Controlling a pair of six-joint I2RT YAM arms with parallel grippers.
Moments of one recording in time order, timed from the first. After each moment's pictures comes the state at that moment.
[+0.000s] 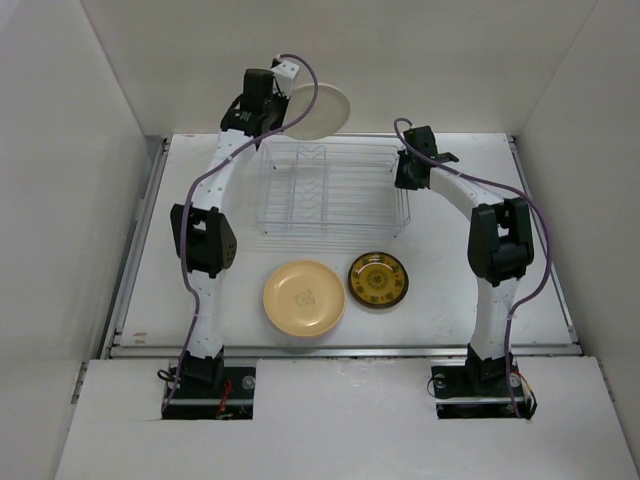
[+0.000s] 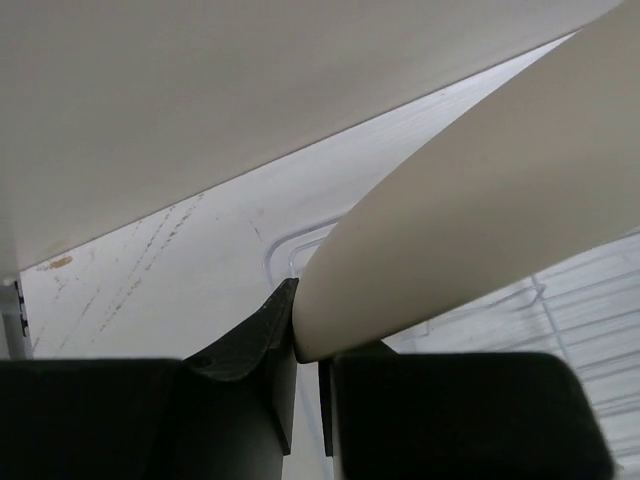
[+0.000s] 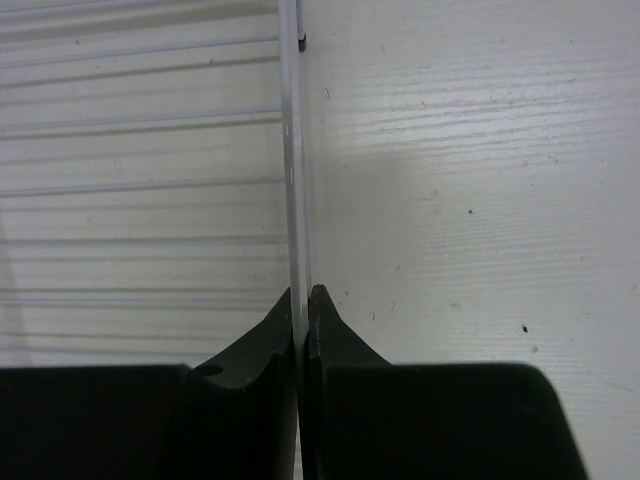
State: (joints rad) left arm -0.27 2.25 2.32 -0.56 -0.03 0.23; right arm 0.26 2.08 1.69 -0.45 0.12 0.35
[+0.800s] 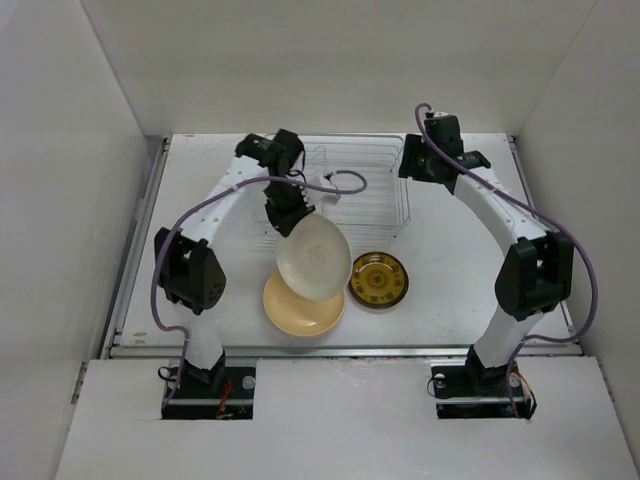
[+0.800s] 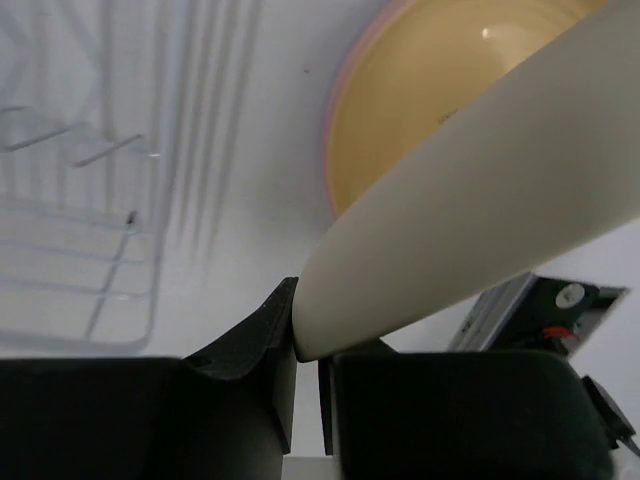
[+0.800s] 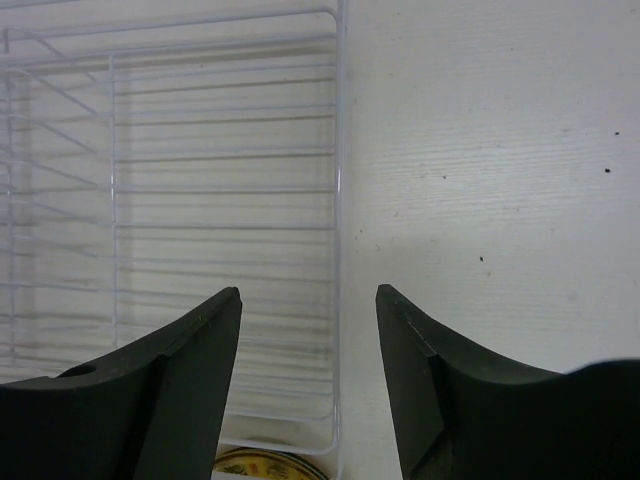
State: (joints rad) left arm -0.45 1.85 1.91 -1.43 0.33 0.78; right arm 0.26 1.78 1.59 -0.50 0.10 0.33
